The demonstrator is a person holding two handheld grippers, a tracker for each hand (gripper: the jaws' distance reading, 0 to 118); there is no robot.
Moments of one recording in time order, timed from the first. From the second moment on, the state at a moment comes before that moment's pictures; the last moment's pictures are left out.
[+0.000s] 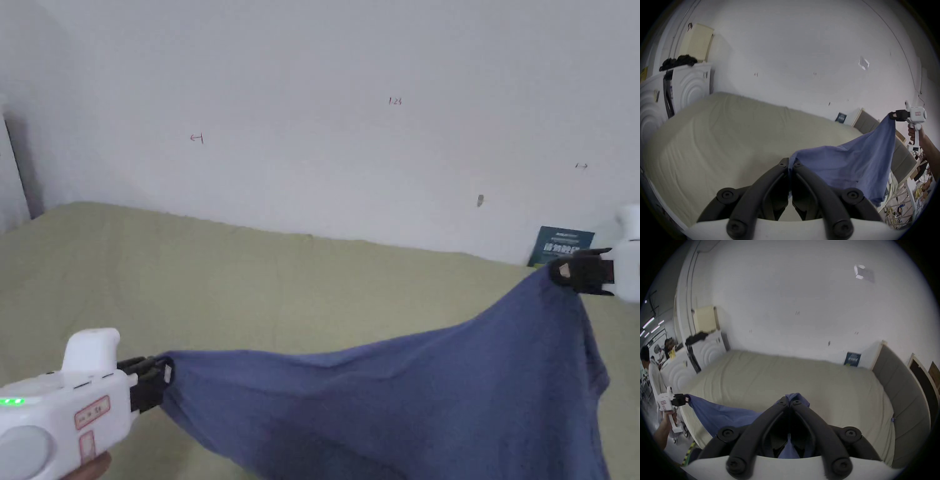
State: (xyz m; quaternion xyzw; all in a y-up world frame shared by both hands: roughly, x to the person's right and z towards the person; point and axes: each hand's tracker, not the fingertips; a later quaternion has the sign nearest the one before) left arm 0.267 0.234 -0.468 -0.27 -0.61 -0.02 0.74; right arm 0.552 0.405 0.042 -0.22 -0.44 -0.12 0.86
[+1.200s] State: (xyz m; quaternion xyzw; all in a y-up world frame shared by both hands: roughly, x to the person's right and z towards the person) left arm 0.484 0.454 -0.506 -0.09 -0.52 -0.02 0.85; right arm 0.673 0.529 0.050 -0.05 -0.52 -0.05 0.85
